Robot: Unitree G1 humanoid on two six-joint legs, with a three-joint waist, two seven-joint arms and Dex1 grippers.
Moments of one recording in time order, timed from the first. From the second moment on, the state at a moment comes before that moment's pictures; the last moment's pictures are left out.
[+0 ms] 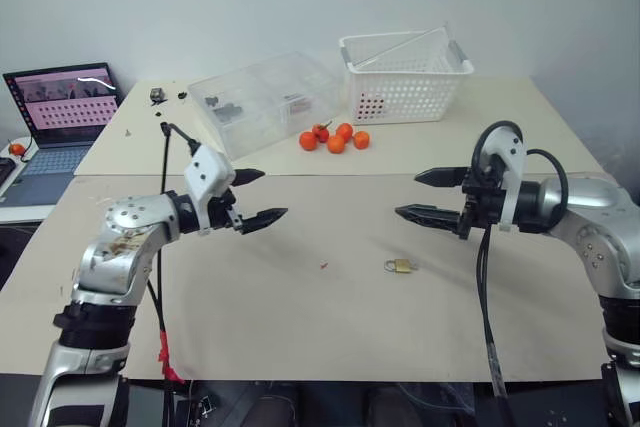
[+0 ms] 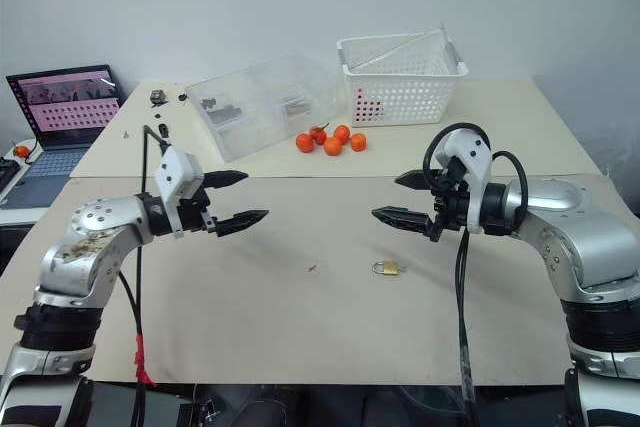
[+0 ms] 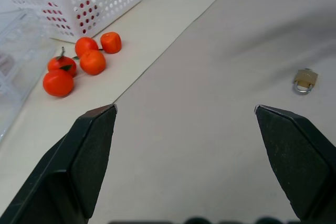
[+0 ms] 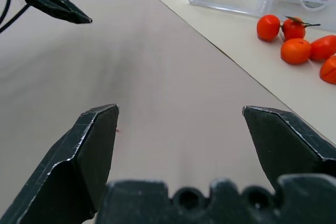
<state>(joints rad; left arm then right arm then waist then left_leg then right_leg) -0.49 0.60 -0.01 -0.08 -0.36 0.44 -0.97 -0.49 -0.87 -0.06 -0.31 0.61 0.82 0.94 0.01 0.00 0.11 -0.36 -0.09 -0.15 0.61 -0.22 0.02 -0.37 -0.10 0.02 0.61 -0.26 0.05</state>
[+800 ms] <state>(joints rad) -0.75 0.21 -0.47 0.30 -0.11 0.33 -1.05 -0.09 -0.95 -0.41 -0.66 0.76 0.99 0.73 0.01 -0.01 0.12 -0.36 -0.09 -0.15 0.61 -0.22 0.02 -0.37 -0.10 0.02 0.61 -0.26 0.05</state>
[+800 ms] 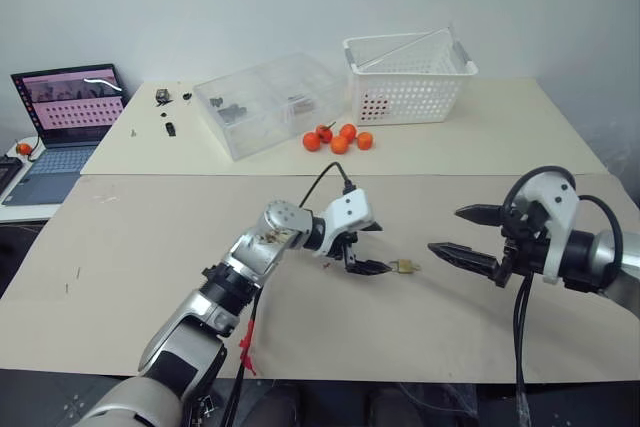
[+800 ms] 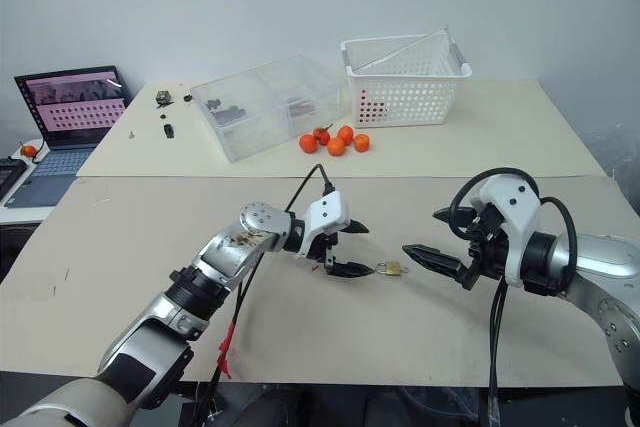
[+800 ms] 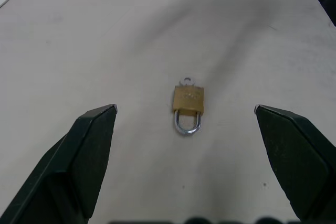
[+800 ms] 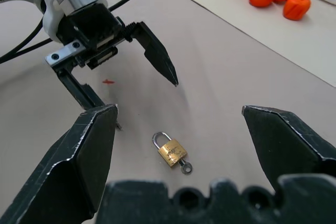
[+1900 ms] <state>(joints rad) -0.83 0.00 -0.53 0.61 0.11 0.20 -0.97 0.06 -0.93 -0.53 -0.75 0.82 1.01 0.60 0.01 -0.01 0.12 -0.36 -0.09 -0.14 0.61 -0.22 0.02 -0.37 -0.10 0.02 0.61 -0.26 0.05</state>
